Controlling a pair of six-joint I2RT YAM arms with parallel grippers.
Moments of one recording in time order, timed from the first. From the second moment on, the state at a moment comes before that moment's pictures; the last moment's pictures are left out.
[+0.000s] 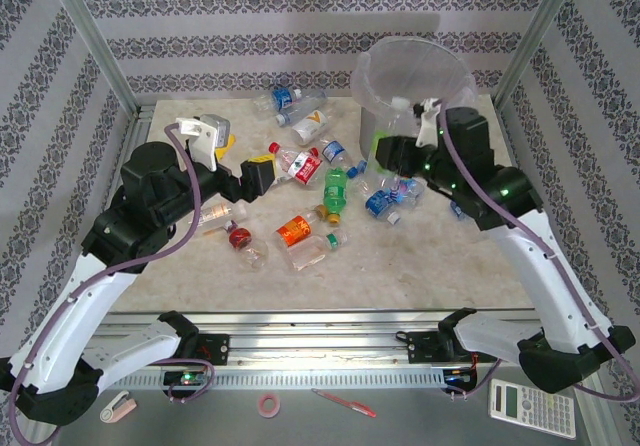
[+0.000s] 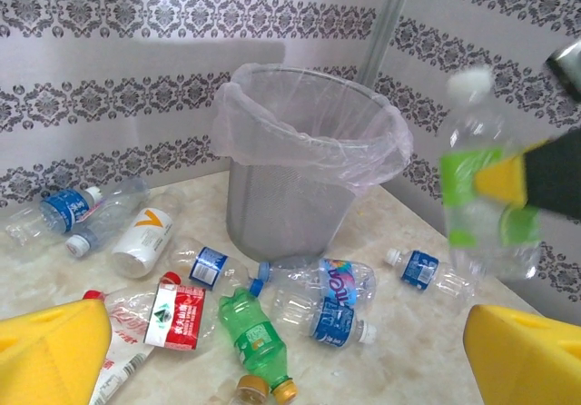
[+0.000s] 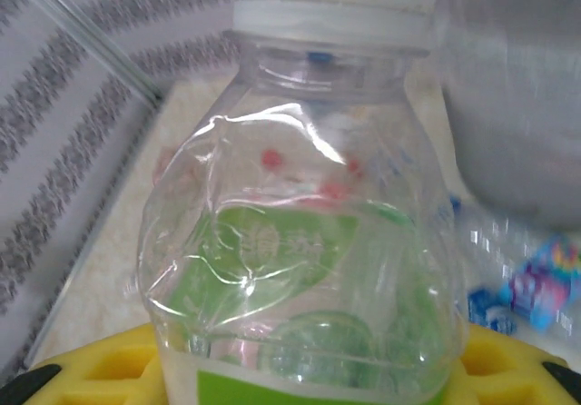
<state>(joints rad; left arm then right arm) -0.54 0.95 1.31 -0.54 0.10 -0.19 0.46 1.15 1.52 -0.82 -0.09 0.44</state>
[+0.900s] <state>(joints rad) -0.55 1.05 1.34 -0.47 0.10 -0.18 0.35 1.17 1.71 -0.23 0.11 0.16</state>
